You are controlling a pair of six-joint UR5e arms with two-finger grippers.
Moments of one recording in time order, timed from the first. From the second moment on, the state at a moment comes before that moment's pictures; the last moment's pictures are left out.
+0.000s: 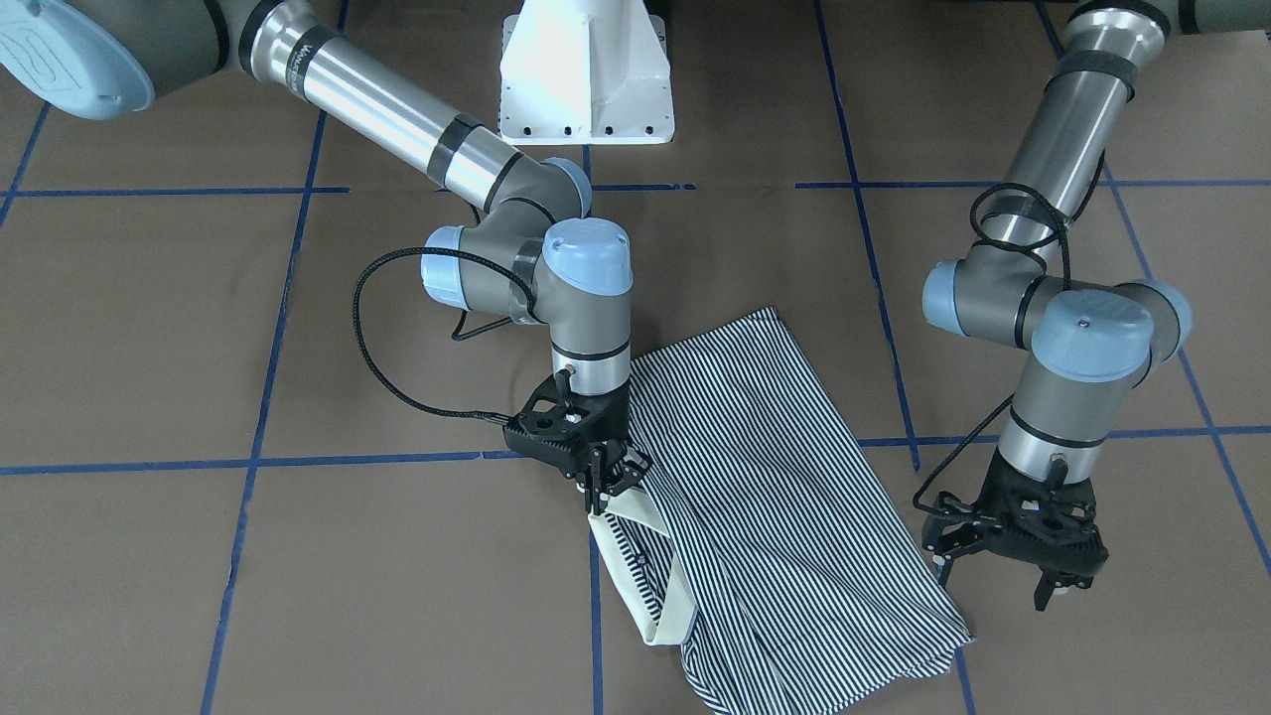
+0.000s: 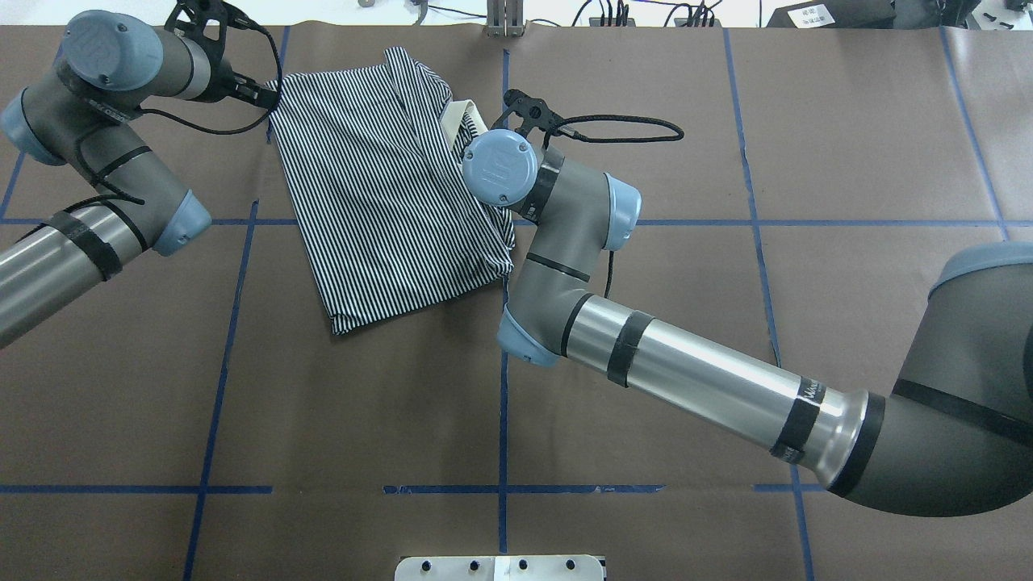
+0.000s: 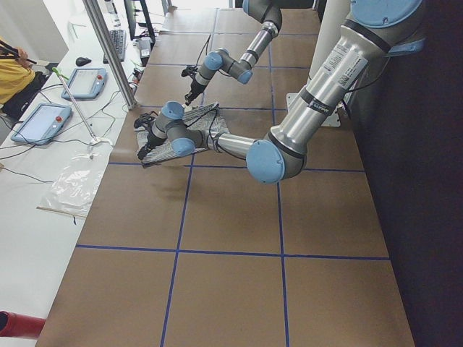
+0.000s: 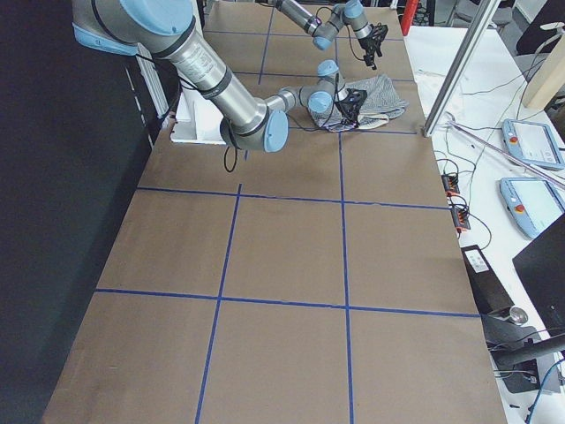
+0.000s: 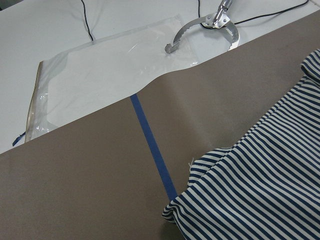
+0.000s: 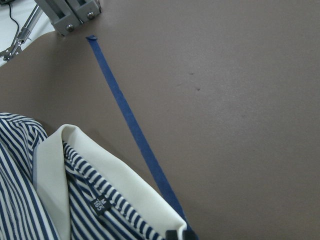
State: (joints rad) left arm -0.97 -2.20 -1.06 -2.41 -1.73 -0.53; right arm 0.57 -0.56 0.98 -1.08 1.45 1.72
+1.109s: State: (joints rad) left arm -0.94 -2.17 -1.12 -2.41 -1.73 -0.55; right arm 0.40 -1.14 1.67 -1.19 1.34 1.70
